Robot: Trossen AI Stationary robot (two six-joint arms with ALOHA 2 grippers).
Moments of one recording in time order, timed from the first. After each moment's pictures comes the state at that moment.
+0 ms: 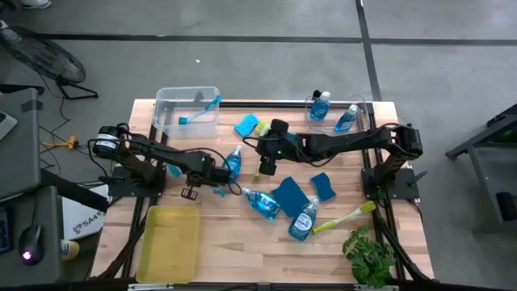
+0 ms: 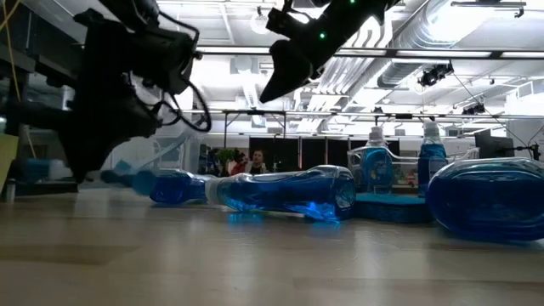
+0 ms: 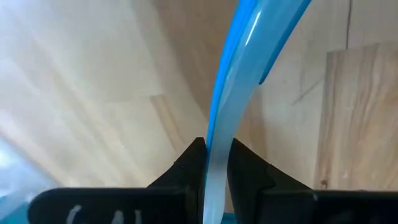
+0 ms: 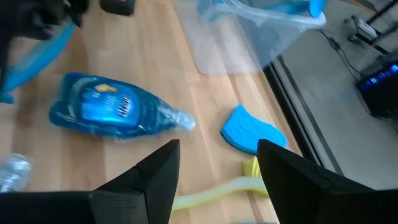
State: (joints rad) left arm -0.08 1.57 0.90 -1.09 -0.20 0.15; right arm -0.06 1.71 1.25 -0.19 0.40 -0.11
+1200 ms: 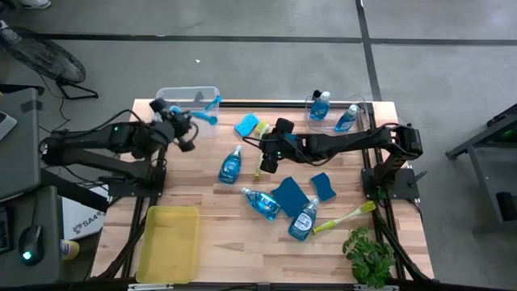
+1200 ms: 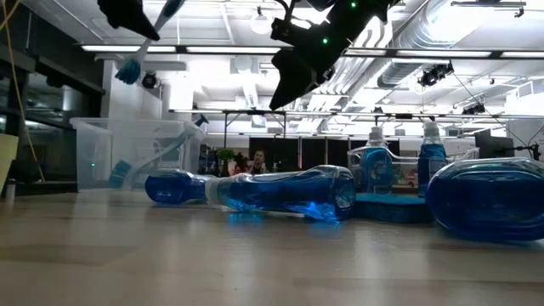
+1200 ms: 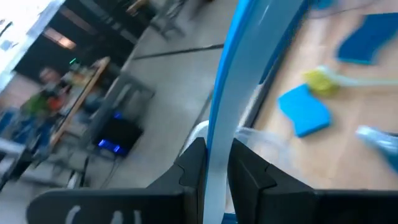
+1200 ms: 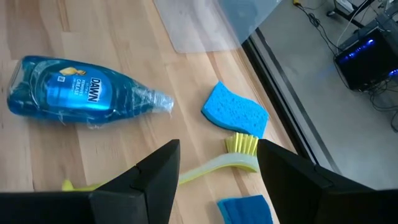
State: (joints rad) left arm 0.02 0.81 1.00 -0.78 -0.95 0.24; right arm -0.06 1.71 1.25 -0.26 0.49 -0.04
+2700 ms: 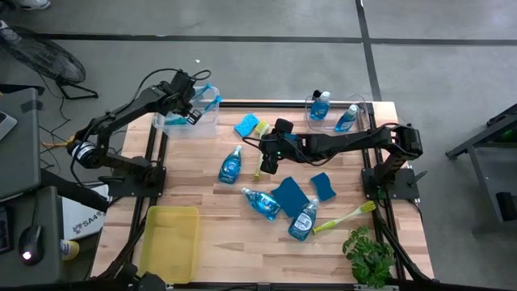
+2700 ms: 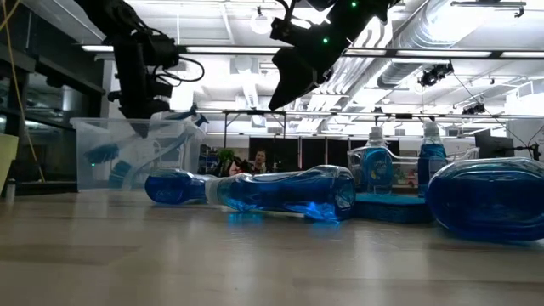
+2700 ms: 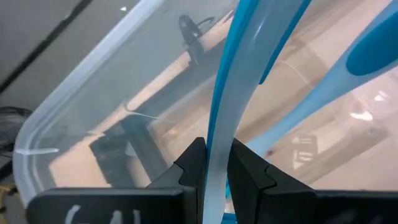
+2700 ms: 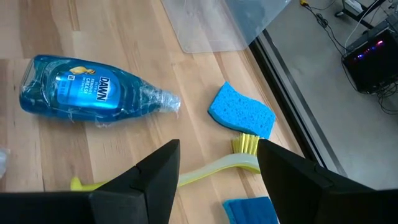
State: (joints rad) left arm 0.94 1.30 1.00 -0.77 -0.32 0.09; right arm -0.06 1.71 1.25 -0.26 0.46 -0.05
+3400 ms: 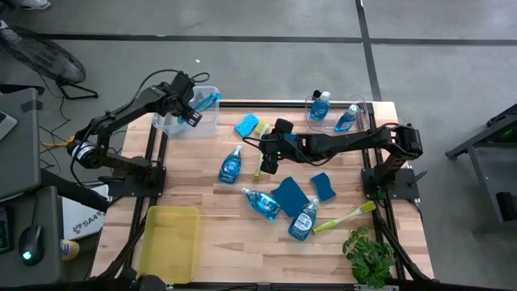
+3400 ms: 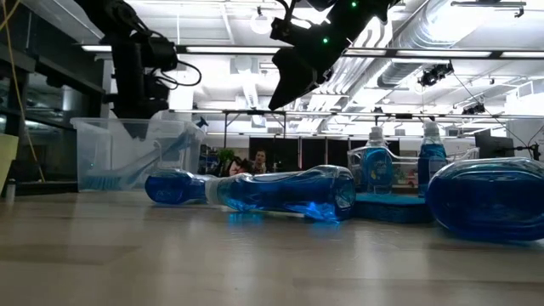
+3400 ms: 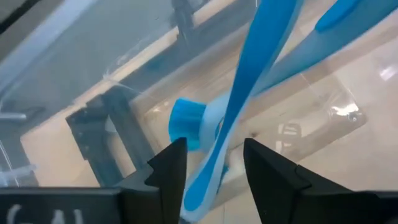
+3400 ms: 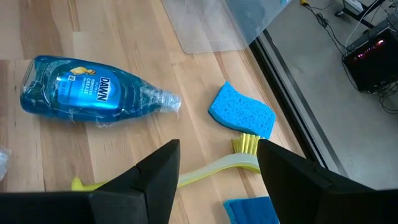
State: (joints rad) left arm 0.94 1.30 1.00 -0.83 -0.28 0.00; right arm -0.06 1.71 1.25 -0.26 0.46 -0.04
